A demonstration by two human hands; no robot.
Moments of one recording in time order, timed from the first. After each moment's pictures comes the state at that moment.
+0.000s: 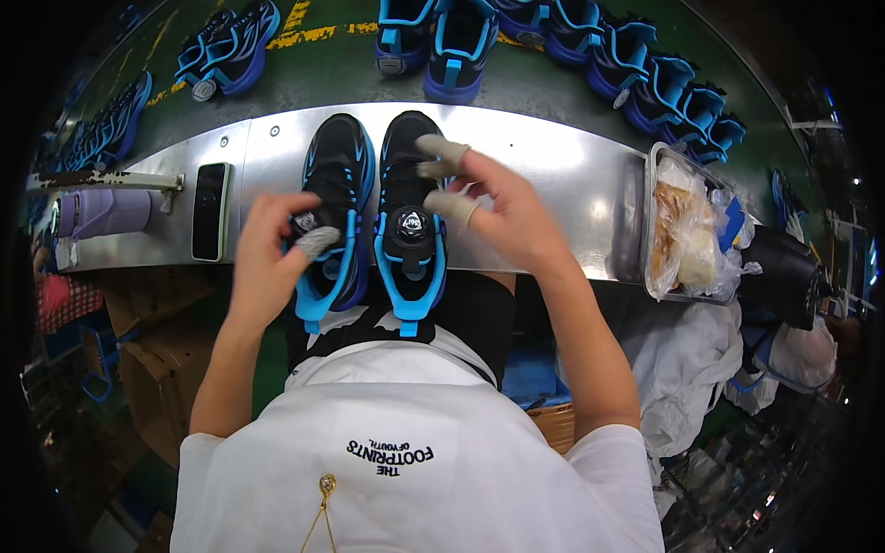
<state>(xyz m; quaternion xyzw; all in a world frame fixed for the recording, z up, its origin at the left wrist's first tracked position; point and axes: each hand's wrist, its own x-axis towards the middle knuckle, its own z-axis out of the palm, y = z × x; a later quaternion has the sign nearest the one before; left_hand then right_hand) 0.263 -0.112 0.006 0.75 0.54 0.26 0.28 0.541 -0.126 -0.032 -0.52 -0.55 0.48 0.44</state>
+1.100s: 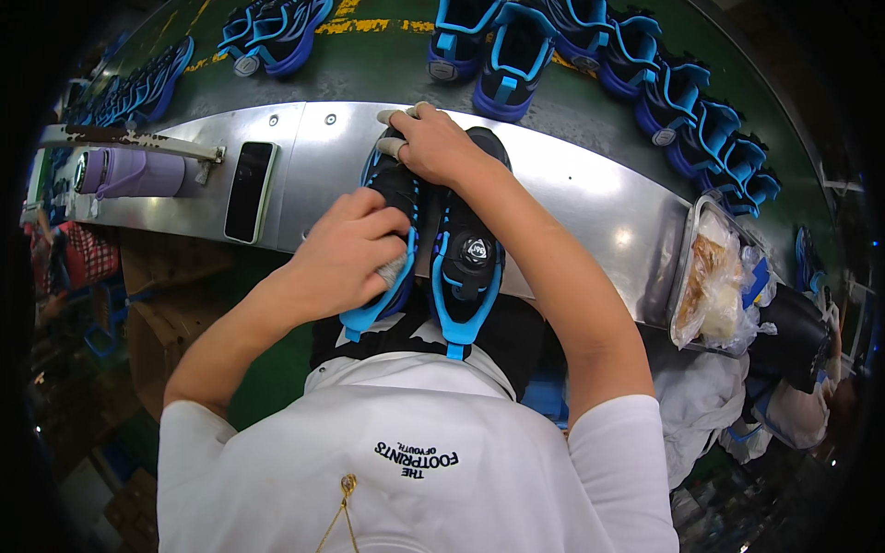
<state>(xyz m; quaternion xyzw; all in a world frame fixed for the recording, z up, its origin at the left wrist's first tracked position) 0.256 -0.083 -0.007 0.94 0.27 0.09 0.21 0.438 0.011 -0.086 -0.51 -0.78 0.31 0.19</state>
